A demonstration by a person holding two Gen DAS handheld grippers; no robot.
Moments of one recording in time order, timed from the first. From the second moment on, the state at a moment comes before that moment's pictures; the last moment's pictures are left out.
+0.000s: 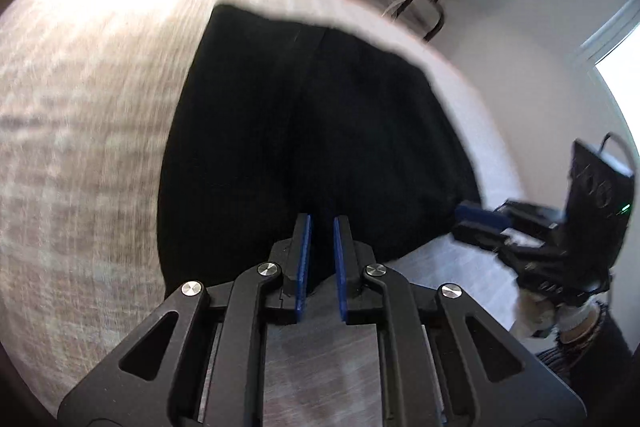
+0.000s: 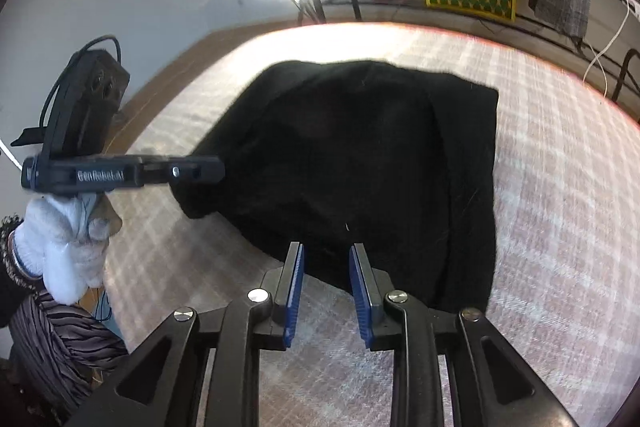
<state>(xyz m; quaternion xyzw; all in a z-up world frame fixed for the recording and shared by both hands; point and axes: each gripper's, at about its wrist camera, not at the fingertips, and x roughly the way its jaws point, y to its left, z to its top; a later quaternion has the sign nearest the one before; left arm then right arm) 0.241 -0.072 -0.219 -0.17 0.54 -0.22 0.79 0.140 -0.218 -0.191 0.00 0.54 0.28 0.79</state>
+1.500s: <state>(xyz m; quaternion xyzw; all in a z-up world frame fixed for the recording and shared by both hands) 0.320 0.037 -0.233 -0.40 0.51 -0.16 0.74 0.164 -0.323 -0.194 0.18 0.50 0.24 0.81</state>
